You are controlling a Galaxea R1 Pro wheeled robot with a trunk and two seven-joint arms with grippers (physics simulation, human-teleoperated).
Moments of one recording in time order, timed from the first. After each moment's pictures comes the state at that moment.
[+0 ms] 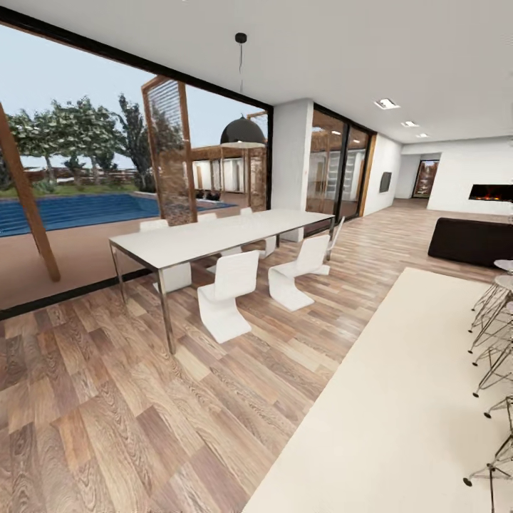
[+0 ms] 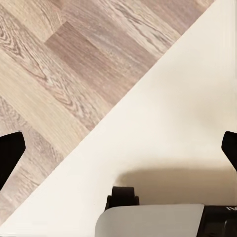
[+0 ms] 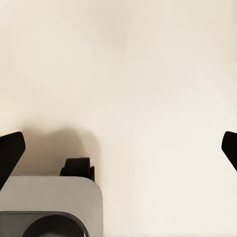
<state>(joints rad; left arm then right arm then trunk) 0.03 0.03 0.02 -0.51 0.00 -0.04 0.00 -0.08 -0.11 0.00 -0.24 0.00 -0.09 0.00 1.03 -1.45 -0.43</state>
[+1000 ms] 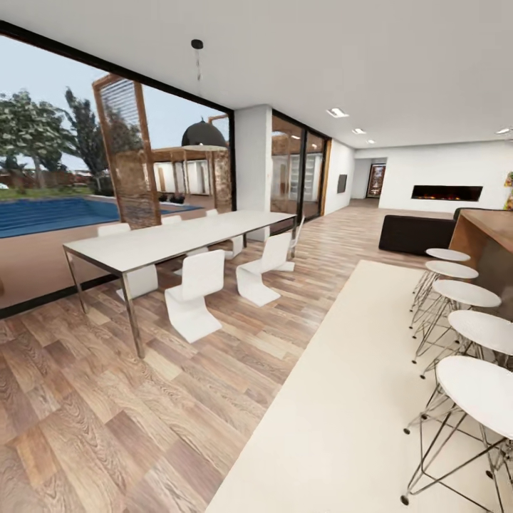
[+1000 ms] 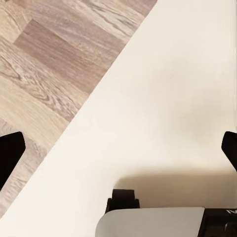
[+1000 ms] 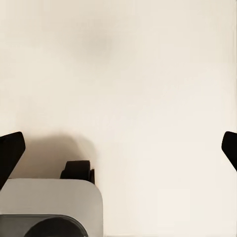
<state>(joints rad) 0.03 0.03 0.02 -0.51 0.00 -0.05 0.00 -0.08 -0.11 0.00 -0.24 0.00 -0.09 0.00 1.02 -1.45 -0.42</state>
